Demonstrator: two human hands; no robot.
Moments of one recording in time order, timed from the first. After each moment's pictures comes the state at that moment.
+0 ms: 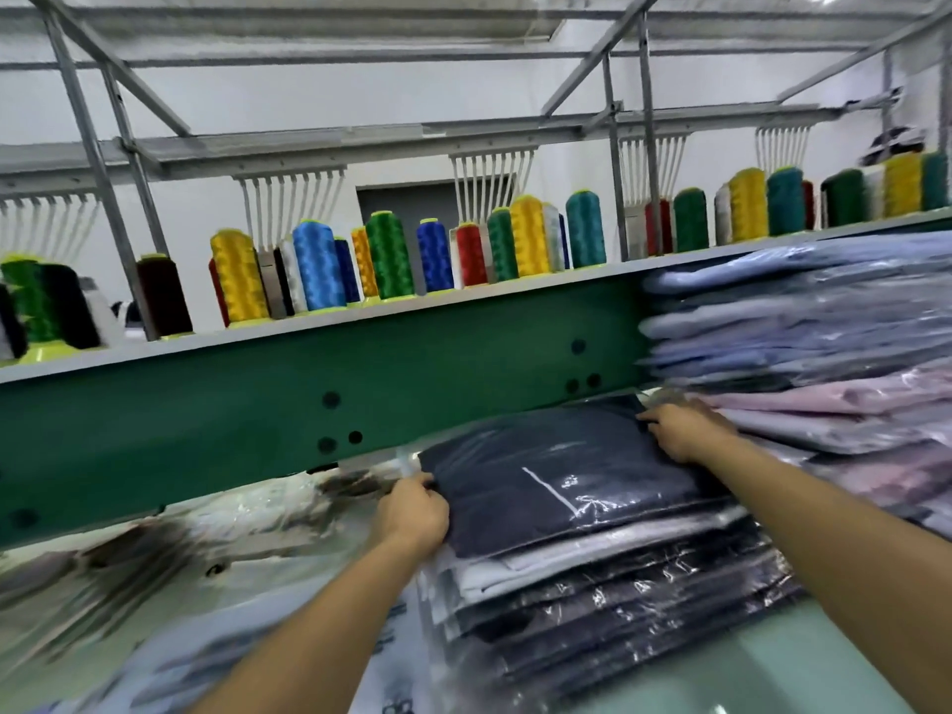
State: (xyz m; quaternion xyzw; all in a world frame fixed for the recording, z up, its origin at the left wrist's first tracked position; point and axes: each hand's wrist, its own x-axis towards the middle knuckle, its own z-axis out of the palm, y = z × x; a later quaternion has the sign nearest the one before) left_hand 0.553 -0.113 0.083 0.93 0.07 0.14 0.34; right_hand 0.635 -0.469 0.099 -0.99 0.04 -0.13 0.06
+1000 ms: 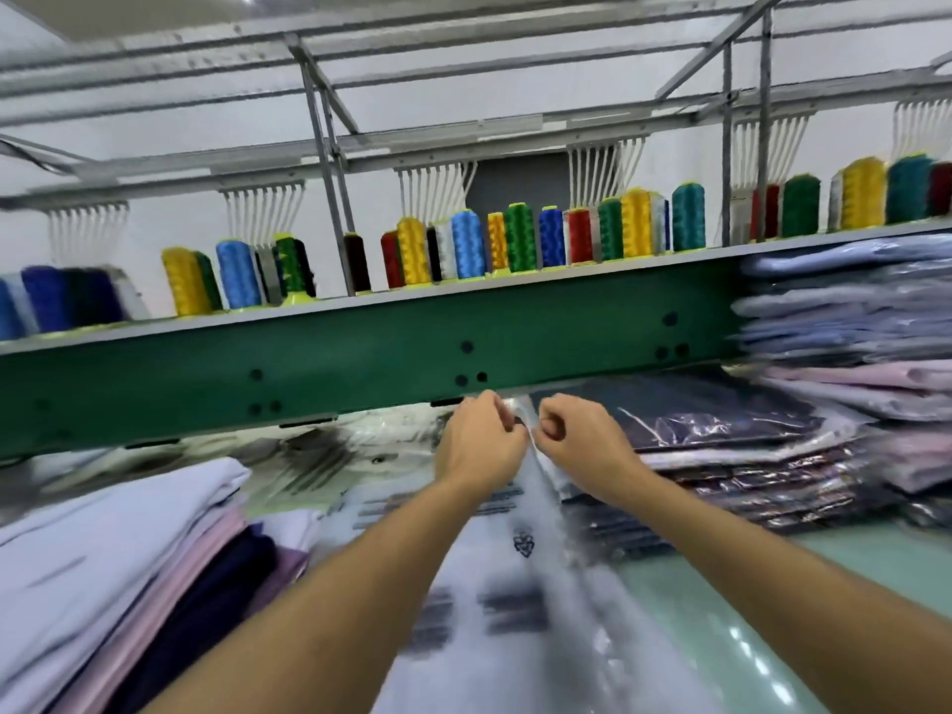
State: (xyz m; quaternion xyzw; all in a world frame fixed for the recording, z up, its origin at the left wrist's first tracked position) left_hand 0.359 -0.085 0.146 0.92 0.03 0.25 0.29; right_hand 0.405 -0.228 0.120 -0.87 -0.25 -0.27 0.34
